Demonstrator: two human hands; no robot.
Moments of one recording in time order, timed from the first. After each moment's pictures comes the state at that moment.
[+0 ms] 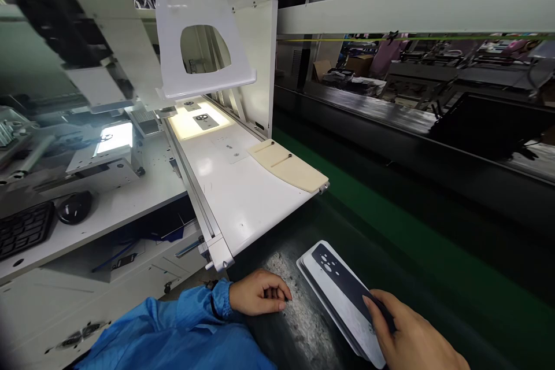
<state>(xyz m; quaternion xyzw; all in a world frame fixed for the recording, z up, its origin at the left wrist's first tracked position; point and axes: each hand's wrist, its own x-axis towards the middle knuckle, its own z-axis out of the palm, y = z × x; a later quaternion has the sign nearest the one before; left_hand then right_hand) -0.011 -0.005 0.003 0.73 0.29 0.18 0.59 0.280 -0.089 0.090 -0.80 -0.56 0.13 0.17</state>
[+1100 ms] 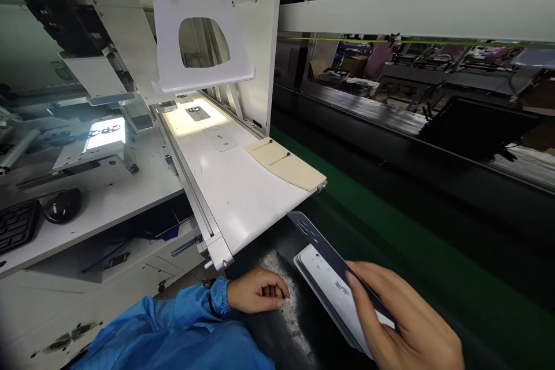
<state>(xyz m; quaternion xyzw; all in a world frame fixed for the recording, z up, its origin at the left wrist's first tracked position) -0.010 -0.005 0.002 0.71 0.27 0.18 0.62 0.219 -0.083 0.169 -0.61 -0.71 -0.05 0.34</state>
